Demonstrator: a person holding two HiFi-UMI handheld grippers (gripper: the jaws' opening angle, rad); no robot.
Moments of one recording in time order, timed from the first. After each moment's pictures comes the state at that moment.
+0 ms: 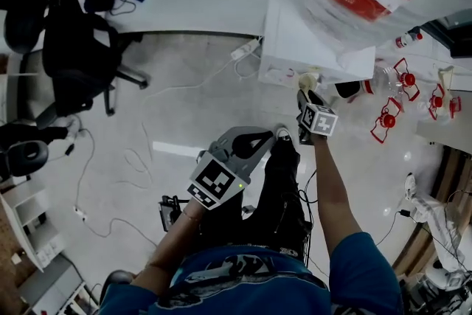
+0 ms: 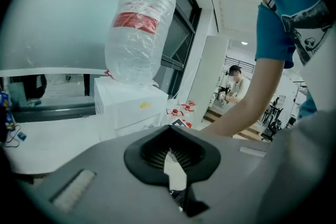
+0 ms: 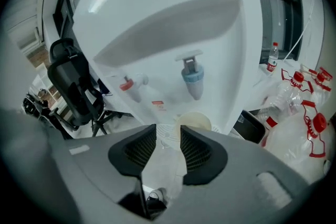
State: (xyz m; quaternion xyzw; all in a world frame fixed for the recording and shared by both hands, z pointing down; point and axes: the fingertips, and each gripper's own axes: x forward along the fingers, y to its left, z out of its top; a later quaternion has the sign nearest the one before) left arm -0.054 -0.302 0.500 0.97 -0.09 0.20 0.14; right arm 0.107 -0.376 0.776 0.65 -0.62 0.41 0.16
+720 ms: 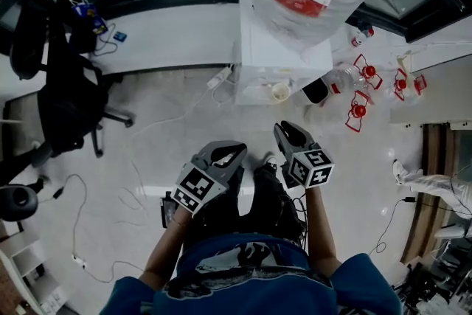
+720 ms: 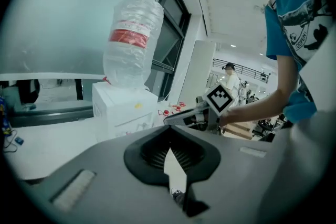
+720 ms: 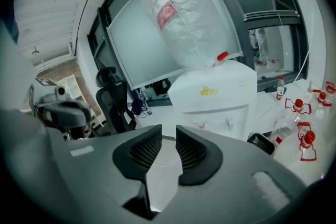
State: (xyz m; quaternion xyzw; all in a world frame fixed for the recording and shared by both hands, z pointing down) left arm -0.113 -0.273 0.485 0.97 -0.04 0.19 0.12; right arm -0.002 -0.290 0.550 0.63 -0.71 0.31 0.06
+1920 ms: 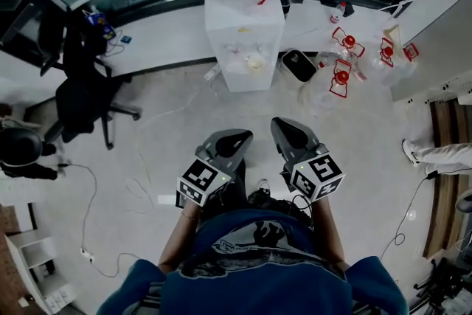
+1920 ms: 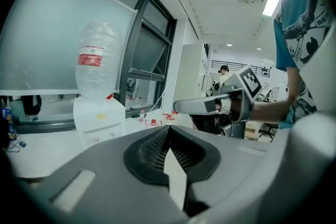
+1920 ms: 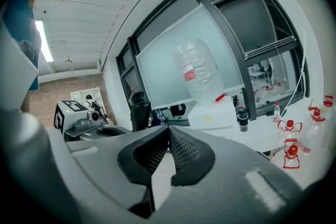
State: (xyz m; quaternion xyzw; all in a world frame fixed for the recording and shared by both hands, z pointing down) left arm -0.061 -0.071 0.429 0.98 -0.07 0.16 0.08; right arm -0.005 -0.075 0.409 0.60 -0.78 0.19 -0.02
